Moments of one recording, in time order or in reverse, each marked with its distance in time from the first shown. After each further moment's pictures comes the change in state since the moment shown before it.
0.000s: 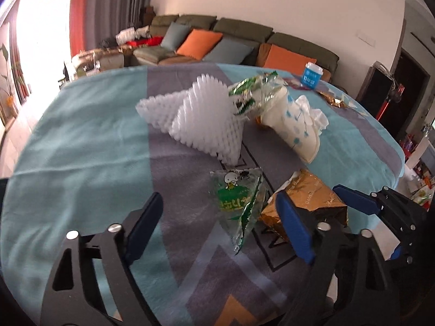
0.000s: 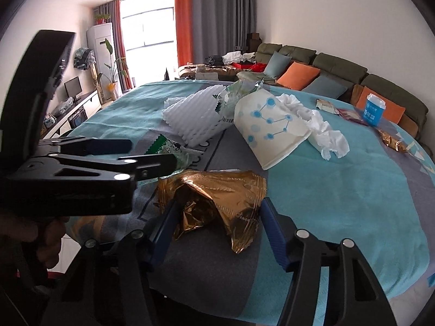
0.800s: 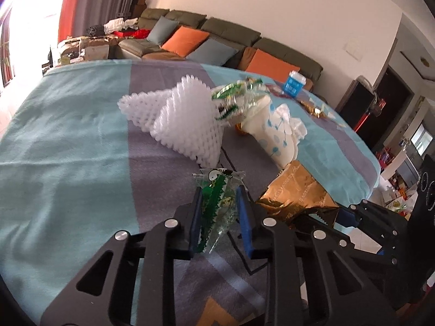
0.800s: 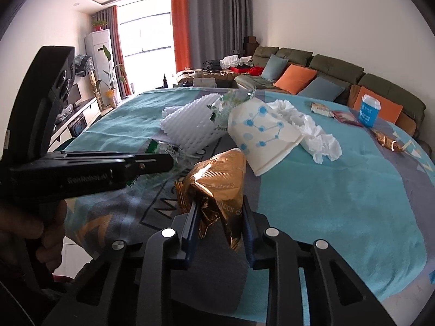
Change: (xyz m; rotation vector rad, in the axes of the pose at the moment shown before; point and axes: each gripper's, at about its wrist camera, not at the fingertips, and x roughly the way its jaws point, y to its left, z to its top) left arm -0.002 0.005 0.004 -0.065 -0.027 -0.137; right arm -0.015 -0.008 0.006 0.020 -0.031 -0.002
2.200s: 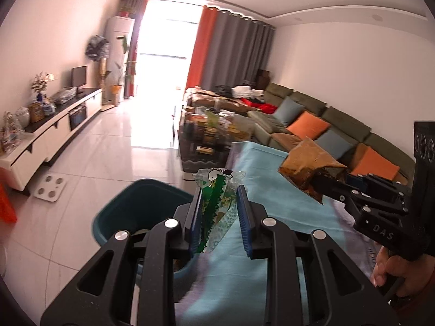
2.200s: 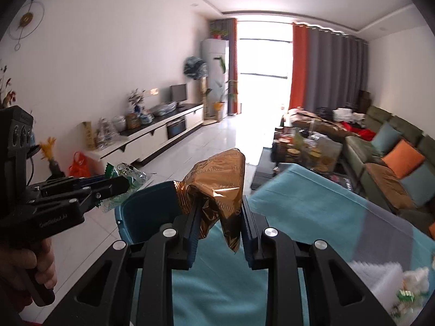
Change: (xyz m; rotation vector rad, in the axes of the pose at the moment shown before) left arm -0.263 0.183 -0.029 -0.297 -0.419 0.592; right arm 0.051 0.224 0.149 -0.382 -0.143 0.496
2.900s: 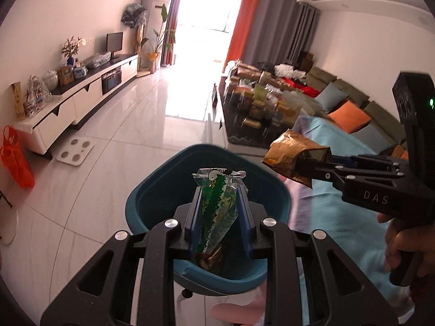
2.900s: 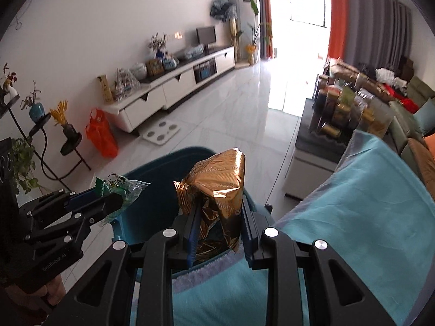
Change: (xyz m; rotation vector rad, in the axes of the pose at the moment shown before) left arm 0.092 0.090 -0.025 -0.118 0.162 0.169; right arm 0.158 0.038 0.011 -0.016 0.341 0.177
